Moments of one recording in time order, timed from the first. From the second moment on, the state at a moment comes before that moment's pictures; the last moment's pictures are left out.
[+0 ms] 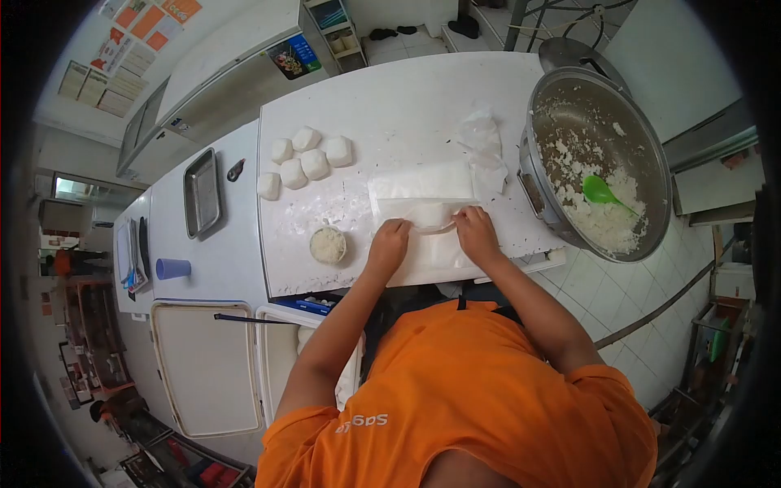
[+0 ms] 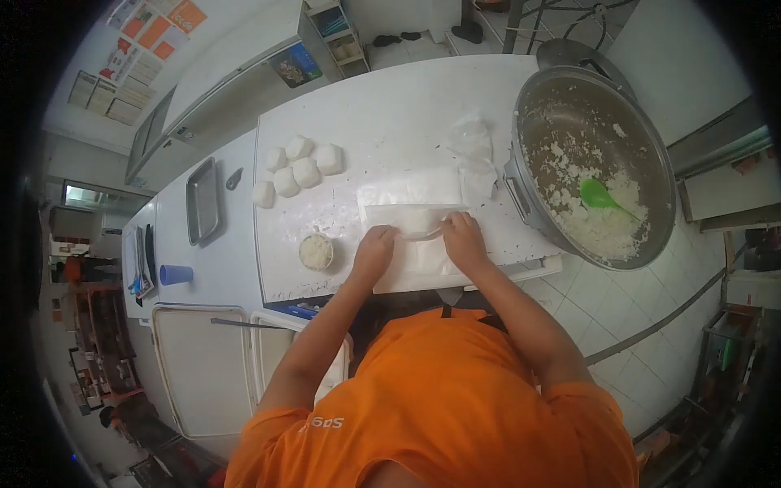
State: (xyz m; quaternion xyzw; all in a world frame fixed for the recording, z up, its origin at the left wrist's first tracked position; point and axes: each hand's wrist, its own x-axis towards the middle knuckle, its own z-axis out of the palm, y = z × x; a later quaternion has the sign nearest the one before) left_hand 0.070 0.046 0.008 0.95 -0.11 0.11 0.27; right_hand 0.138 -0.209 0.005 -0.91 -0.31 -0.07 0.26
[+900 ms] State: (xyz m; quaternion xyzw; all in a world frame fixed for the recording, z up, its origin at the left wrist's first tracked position) left_hand -0.047 -0.005 0.140 0.48 0.31 0.30 0.77; right_hand 0.108 -0.088 0.161 -0.56 -0.32 0.54 0.54
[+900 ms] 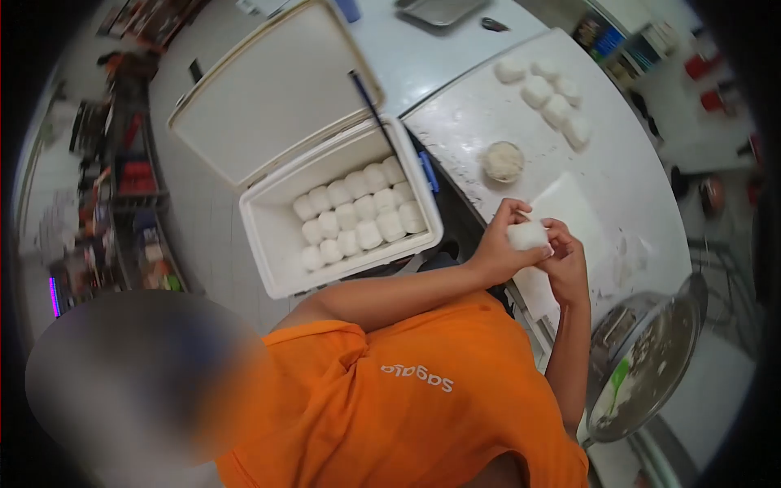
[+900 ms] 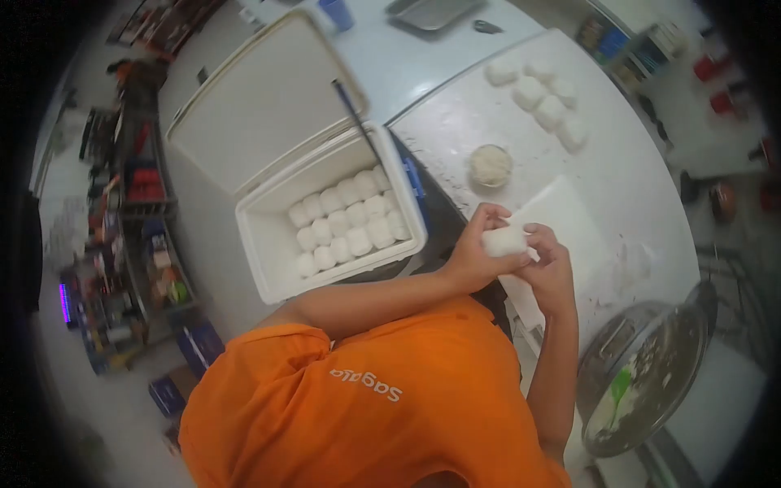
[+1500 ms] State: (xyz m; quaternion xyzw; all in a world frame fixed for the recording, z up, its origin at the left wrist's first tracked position) left_hand -0.422 0.096 -0.056 0.40 0.70 0.00 0.59; right_hand 0.105 -0.016 0.134 -0.72 -0.40 0.36 0.44
